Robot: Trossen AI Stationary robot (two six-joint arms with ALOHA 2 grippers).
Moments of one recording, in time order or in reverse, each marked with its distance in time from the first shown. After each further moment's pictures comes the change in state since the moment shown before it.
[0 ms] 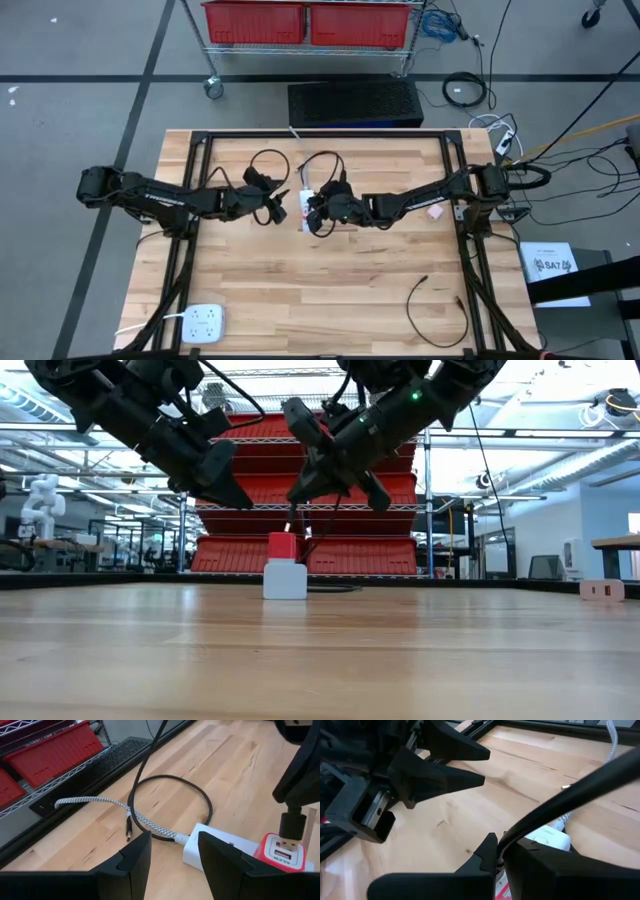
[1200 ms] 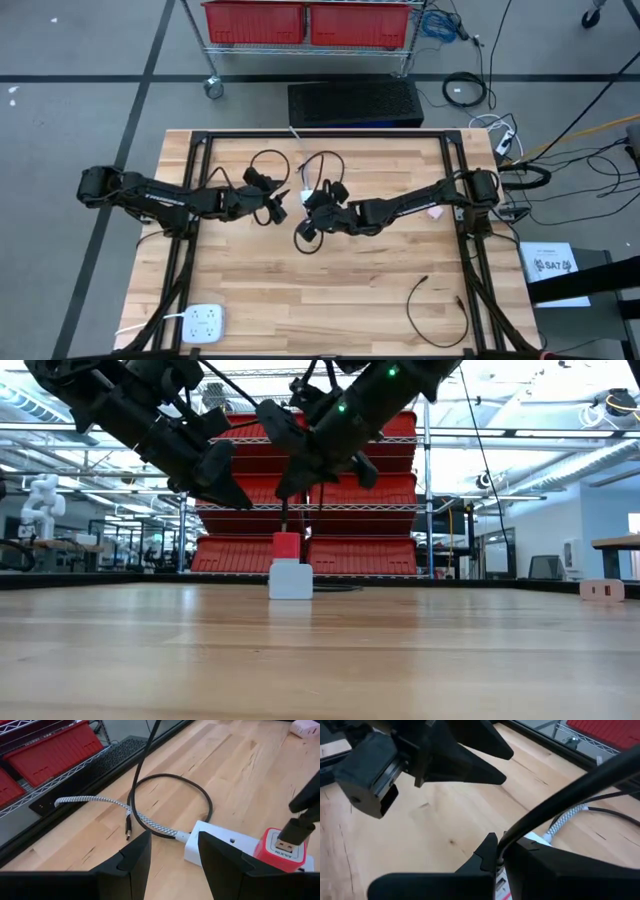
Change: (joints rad) left arm -0.002 0.000 0.000 -0.005 0.000 -0.003; right arm 0.058 0.092 0.206 -0.249 0.120 -0.217
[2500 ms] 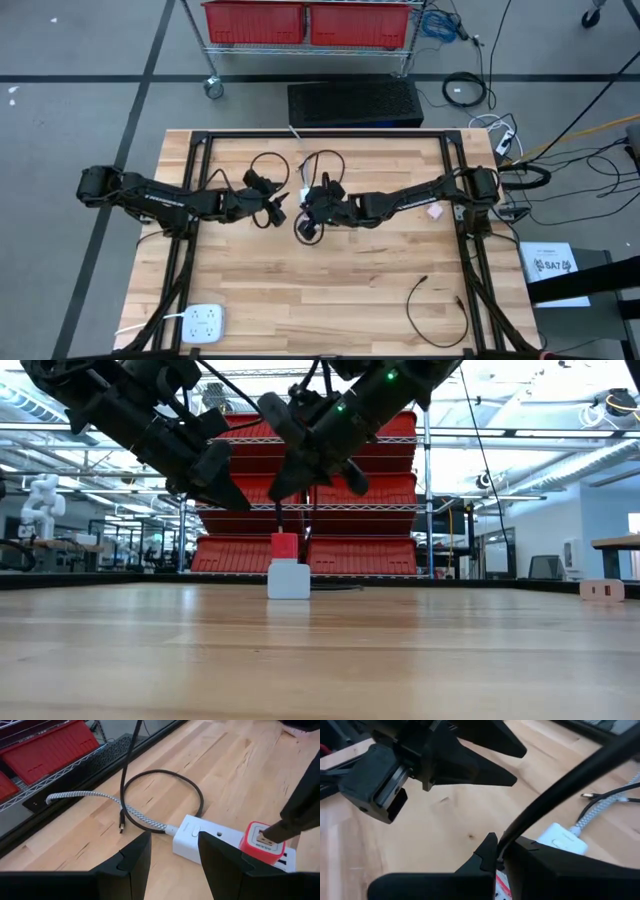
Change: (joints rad) left arm -0.022 0.001 -0.010 0.001 0.000 -0.026; right arm -0.051 -0.004 0.002 -0.017 -0.205 0.041
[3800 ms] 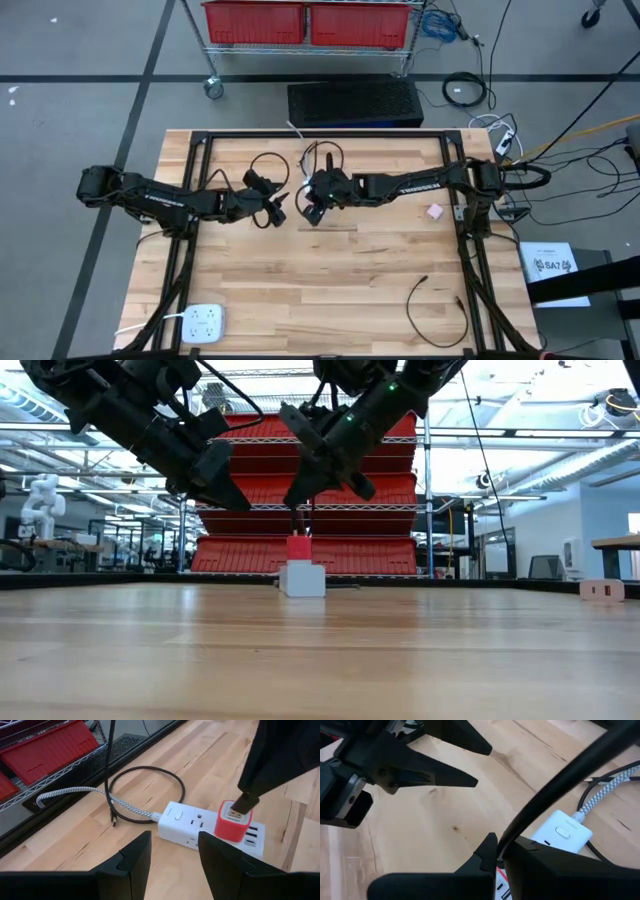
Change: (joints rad) left arm -0.002 0.000 0.000 0.000 0.000 0.000; right arm -0.127 -0.052 -0.001 -0.106 -0.177 -0.039
